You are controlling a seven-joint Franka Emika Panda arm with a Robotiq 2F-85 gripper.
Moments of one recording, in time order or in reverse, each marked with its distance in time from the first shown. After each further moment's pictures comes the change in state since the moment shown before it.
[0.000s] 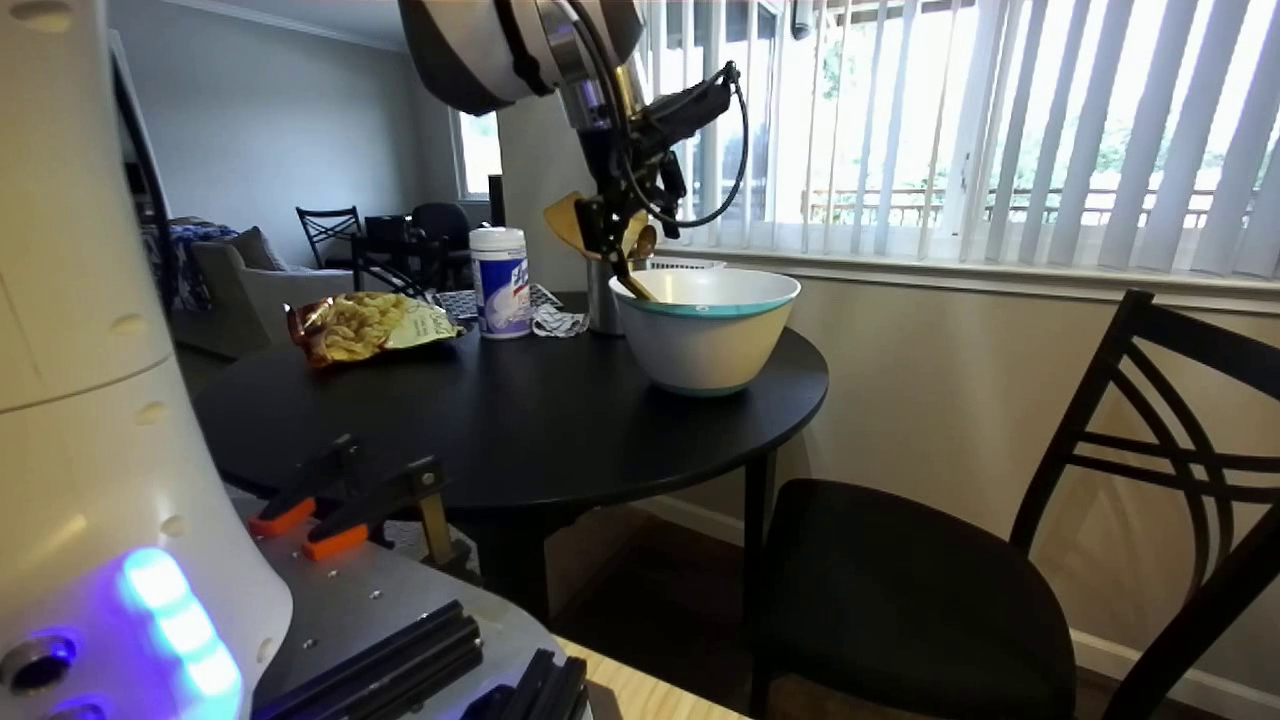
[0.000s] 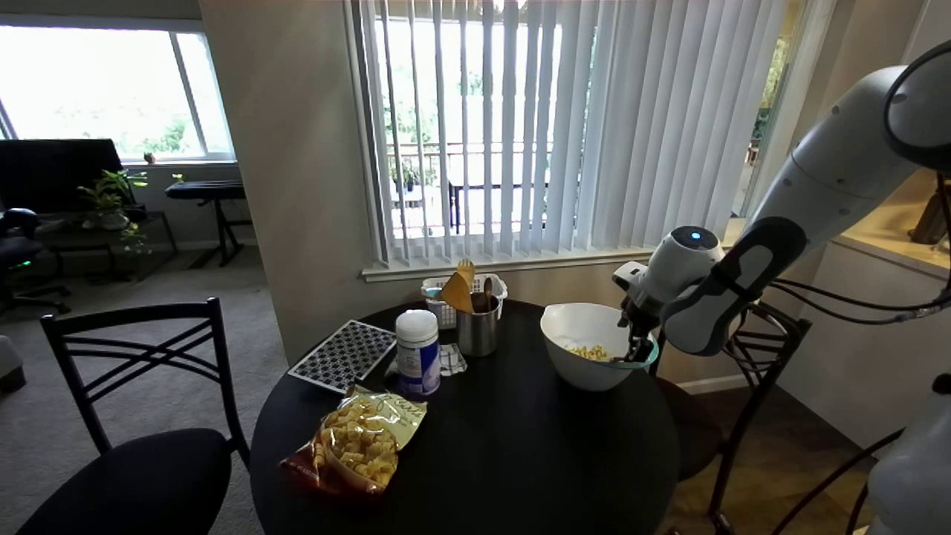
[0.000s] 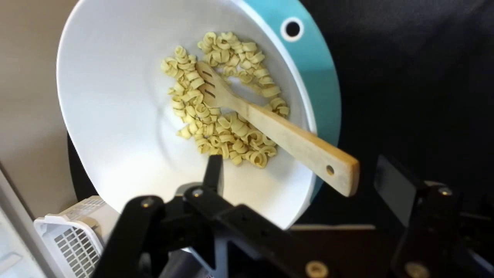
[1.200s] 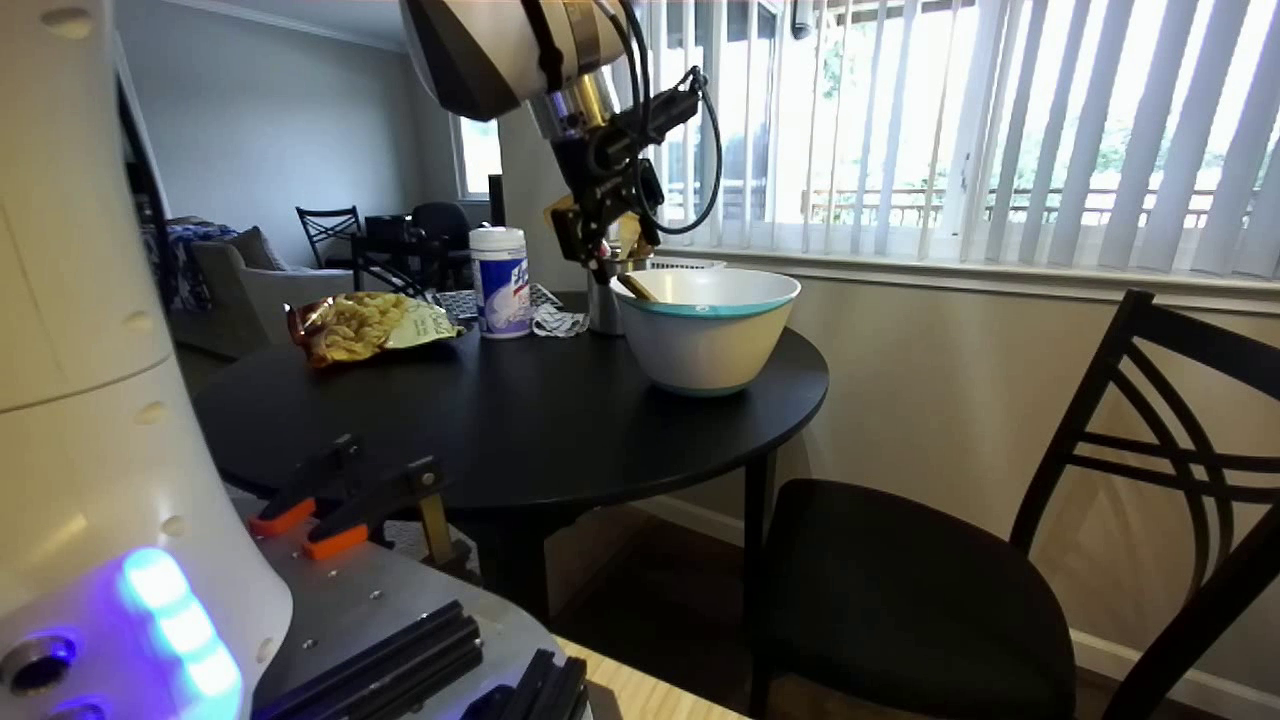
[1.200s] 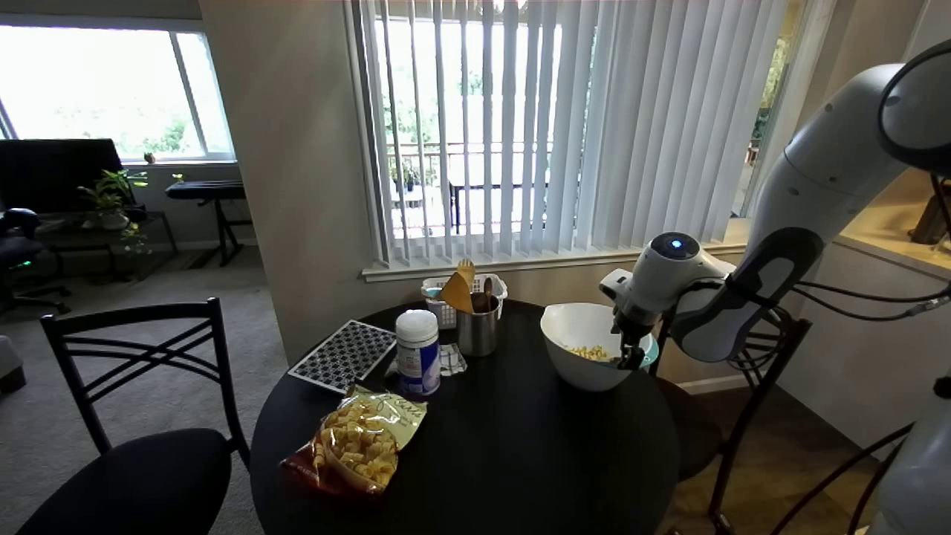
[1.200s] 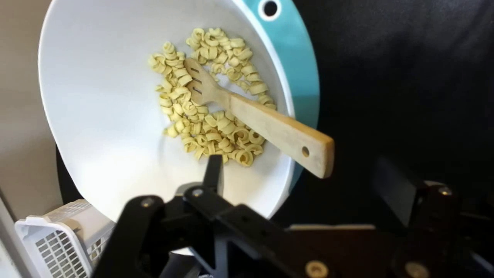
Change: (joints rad) arm 0.093 0.009 -0.065 0.034 -0.372 -0.068 0.377
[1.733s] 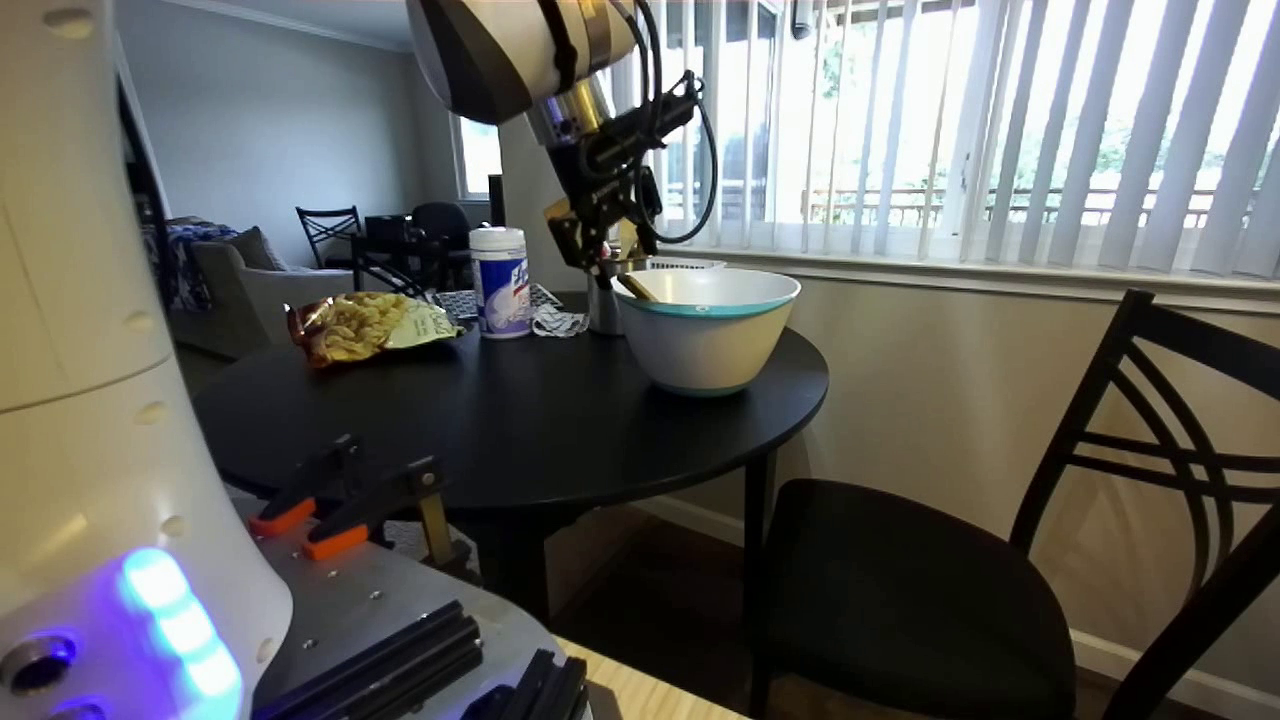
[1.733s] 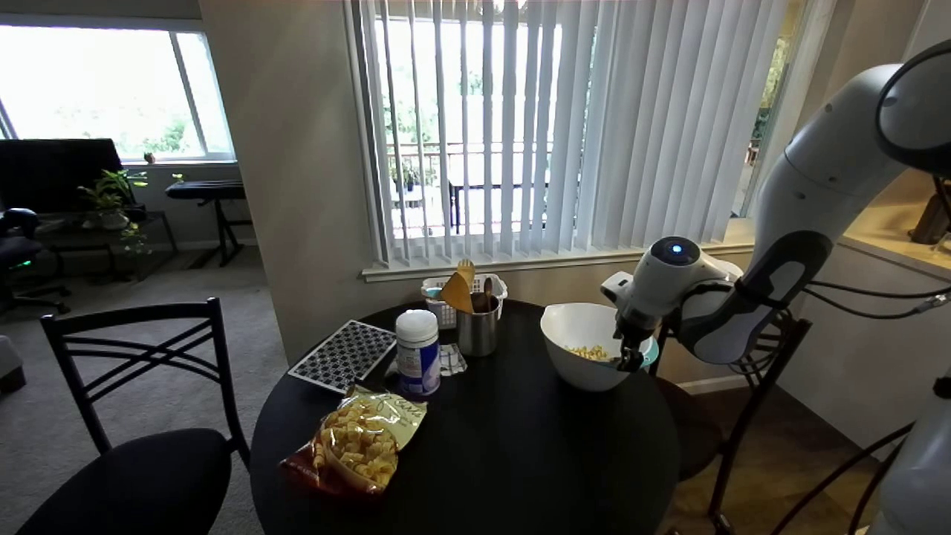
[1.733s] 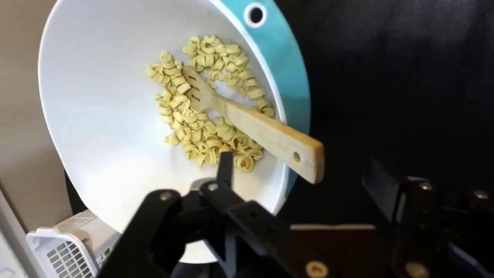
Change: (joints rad) arm 0.005 0.005 -0.017 0.004 -0.145 0.000 0.183
